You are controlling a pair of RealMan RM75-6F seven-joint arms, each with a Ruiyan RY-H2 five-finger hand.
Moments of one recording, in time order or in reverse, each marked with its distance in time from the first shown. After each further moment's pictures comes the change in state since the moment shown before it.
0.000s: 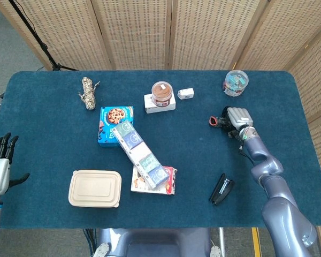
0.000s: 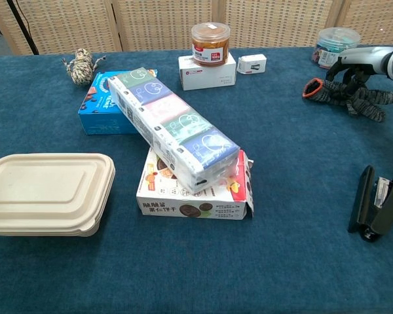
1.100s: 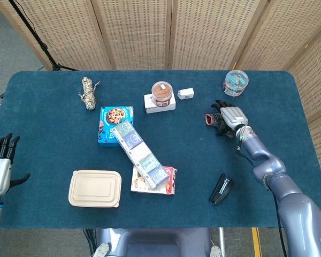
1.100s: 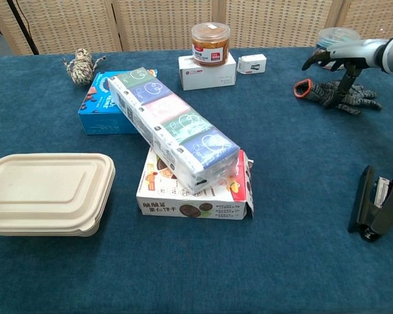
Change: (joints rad) left arm 0.001 0.003 0.002 0.006 0.008 -0.001 -0.001; right arm 0.007 0.132 0.062 -0.254 0.007 0.040 -0.158
